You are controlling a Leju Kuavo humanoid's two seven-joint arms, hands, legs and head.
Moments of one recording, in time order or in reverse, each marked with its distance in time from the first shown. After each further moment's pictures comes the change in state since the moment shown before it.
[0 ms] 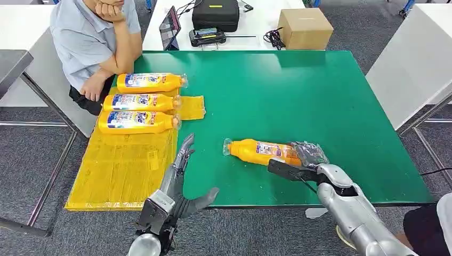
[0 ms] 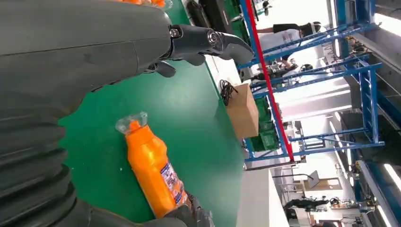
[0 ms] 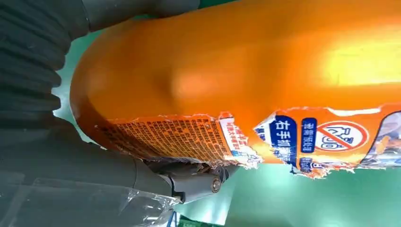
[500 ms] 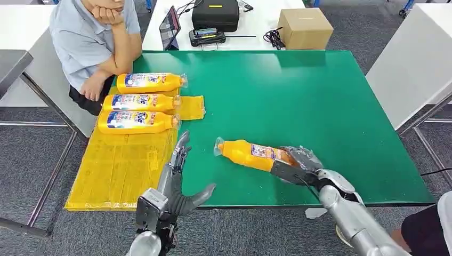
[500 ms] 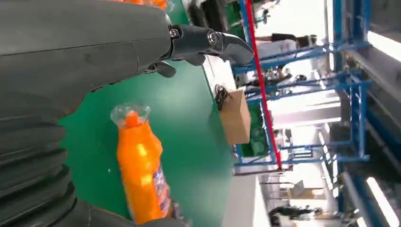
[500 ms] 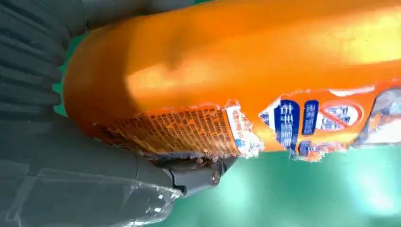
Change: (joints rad) left arm -0.016 -0.008 -0.001 0.036 0.160 0.026 -0.053; right arm 0.066 0.013 -0.046 -0.026 -0.317 0.009 -0.266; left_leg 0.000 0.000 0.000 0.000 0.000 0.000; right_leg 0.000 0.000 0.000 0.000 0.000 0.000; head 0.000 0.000
